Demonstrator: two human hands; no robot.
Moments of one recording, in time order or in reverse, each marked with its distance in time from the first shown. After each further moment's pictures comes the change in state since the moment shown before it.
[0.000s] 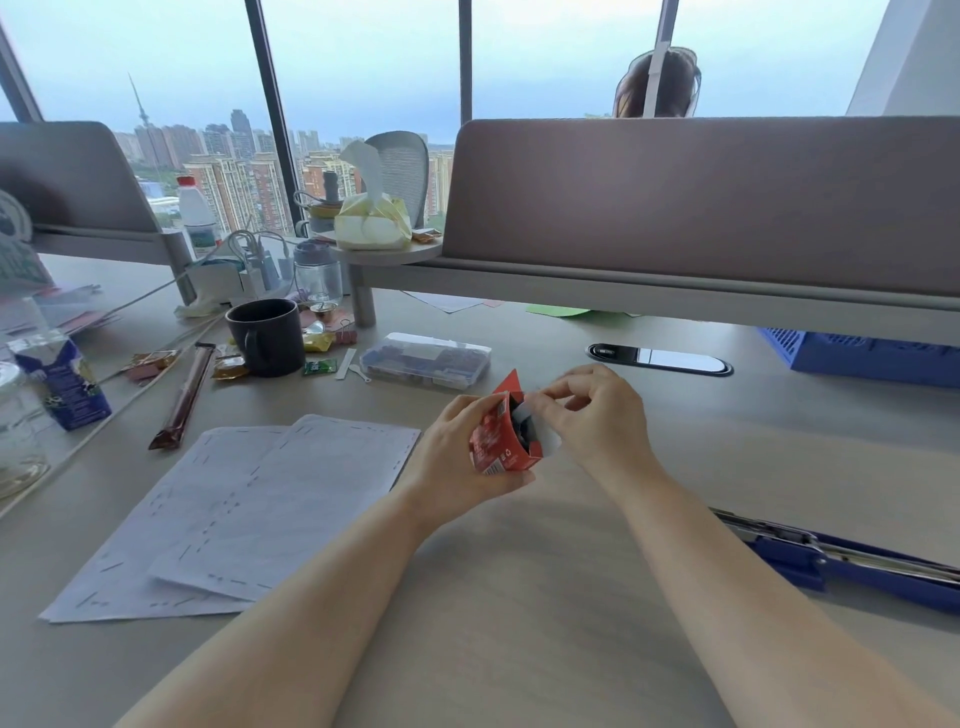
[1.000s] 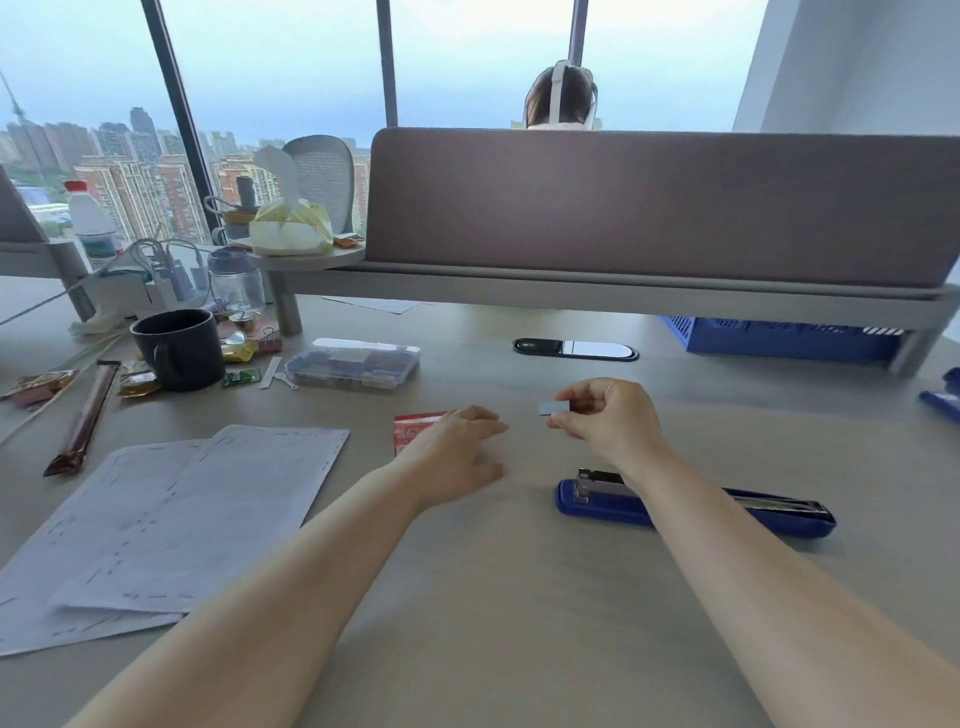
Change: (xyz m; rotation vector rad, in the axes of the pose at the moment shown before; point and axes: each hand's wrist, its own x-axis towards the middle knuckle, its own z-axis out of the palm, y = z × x) left_hand 0.018 0.047 0.032 0.365 -0.394 0.120; right_hand -0.020 0.037 -0.074 0.135 -0.016 0.283
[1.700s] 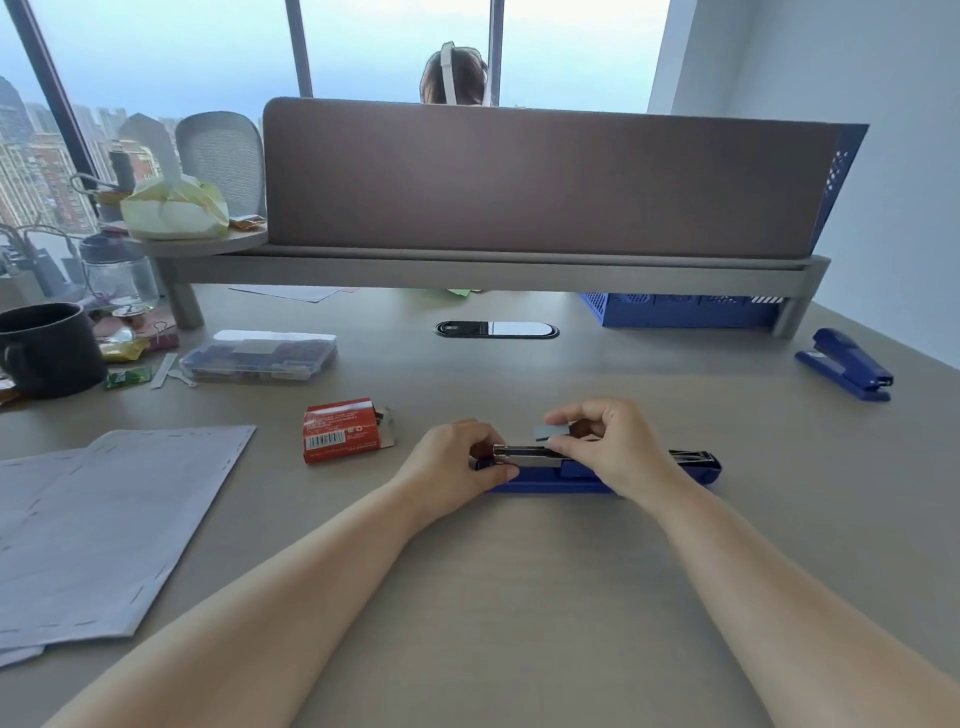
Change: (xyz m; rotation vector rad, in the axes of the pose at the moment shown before) left_hand 0.014 0.059 0.052 -0.384 0.079 0.086; right_hand -0.038 0.047 -0.066 -0.168 -0.022 -0.048
